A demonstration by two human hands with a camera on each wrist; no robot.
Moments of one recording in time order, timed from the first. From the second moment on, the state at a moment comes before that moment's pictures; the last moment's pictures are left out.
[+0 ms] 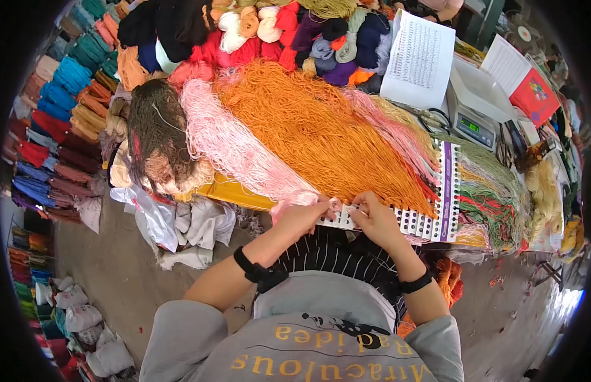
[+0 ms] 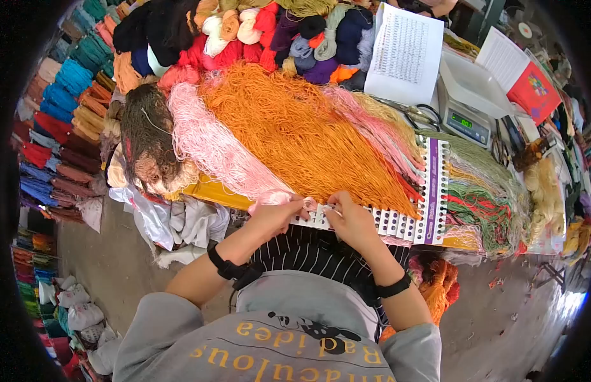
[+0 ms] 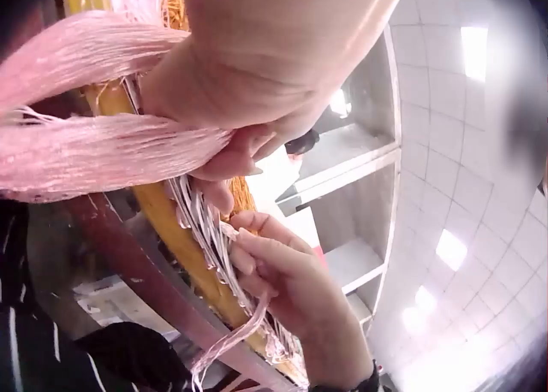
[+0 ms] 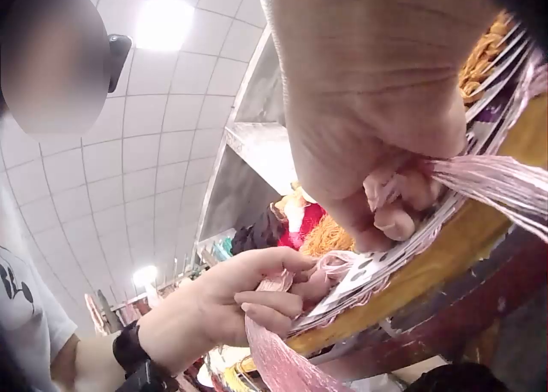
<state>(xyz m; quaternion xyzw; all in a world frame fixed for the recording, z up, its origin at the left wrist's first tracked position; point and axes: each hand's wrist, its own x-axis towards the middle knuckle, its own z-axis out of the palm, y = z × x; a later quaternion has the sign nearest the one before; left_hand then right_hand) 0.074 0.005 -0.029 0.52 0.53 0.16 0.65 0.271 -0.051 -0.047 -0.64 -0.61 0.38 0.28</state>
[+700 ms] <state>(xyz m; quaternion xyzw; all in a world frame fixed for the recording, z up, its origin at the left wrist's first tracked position) 0.062 0.031 0.019 0.33 0.32 0.12 0.88 0.277 -0.055 -0.061 -0.54 -0.48 0.52 0.45</state>
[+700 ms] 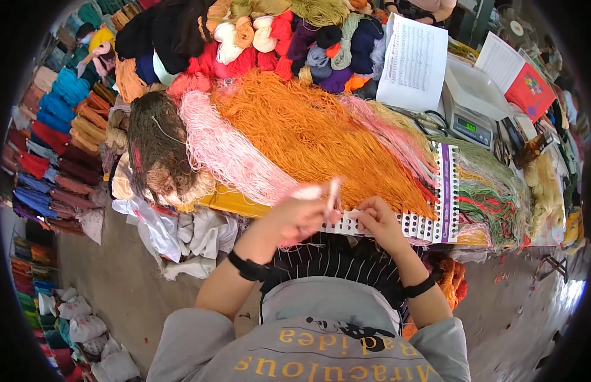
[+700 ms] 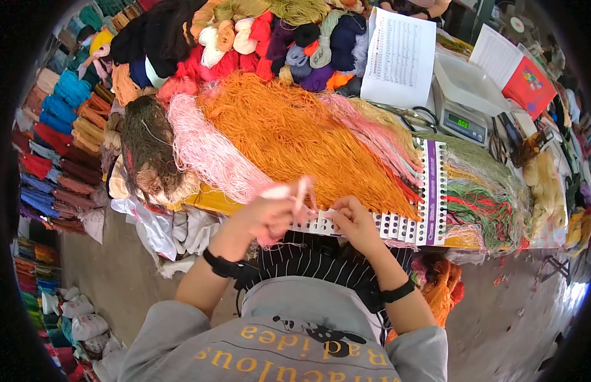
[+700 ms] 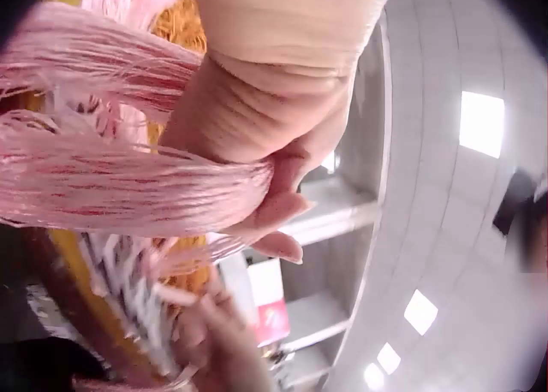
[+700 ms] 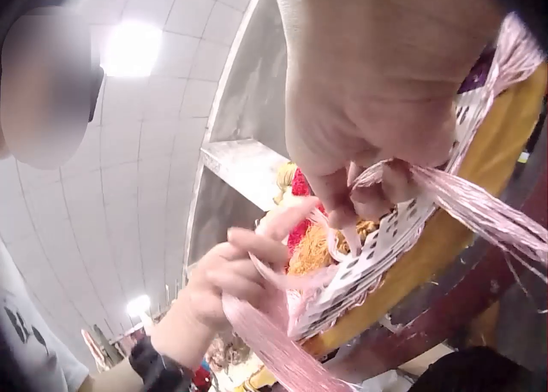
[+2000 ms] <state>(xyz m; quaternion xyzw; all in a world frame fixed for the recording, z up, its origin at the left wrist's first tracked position) 0.049 -0.013 0.027 0.56 0.30 0.26 0.73 0.243 -0.082 -0.014 -0.52 -0.55 0.43 0.49</state>
